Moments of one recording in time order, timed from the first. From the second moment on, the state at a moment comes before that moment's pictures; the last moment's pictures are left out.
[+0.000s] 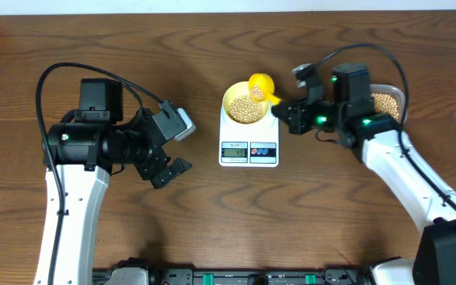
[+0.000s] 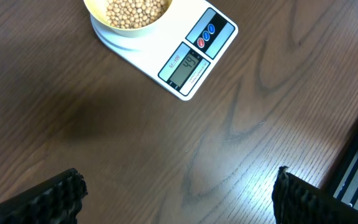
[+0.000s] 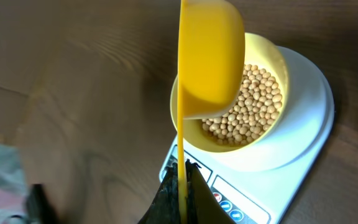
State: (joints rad) left arm -0.02 1.27 1.29 -1.26 0.50 0.91; right arm 0.29 1.56 1.02 -0.22 -0.67 0.21
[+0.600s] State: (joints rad) left arm -0.02 1.27 1.29 -1.26 0.50 0.91; right arm 0.42 1.56 1.02 -0.16 -0.32 0.04
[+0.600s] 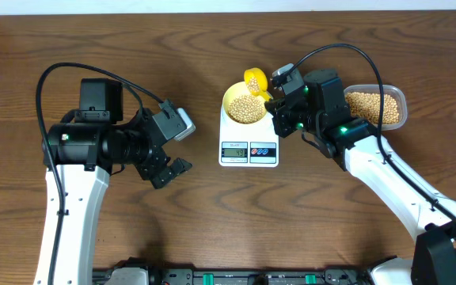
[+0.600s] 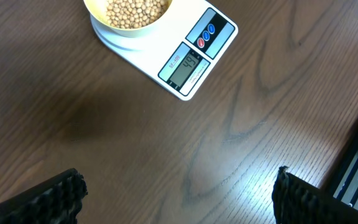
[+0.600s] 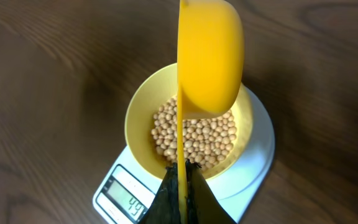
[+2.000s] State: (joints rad) left arm -0.02 1.27 1.29 -1.26 0.50 0.91; right arm 0.43 1.56 1.02 -0.15 -0.31 0.03
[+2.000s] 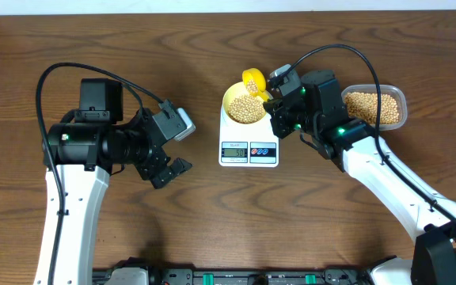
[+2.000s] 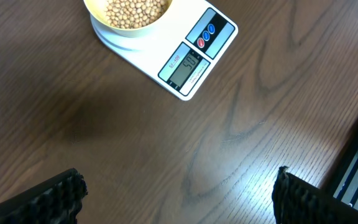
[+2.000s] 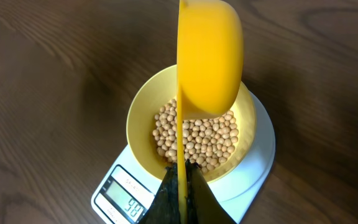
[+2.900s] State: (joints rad) left arm -0.02 1.27 1.29 -1.26 0.50 0.91; right arm 0.43 1.56 1.02 -0.15 -0.31 0.03
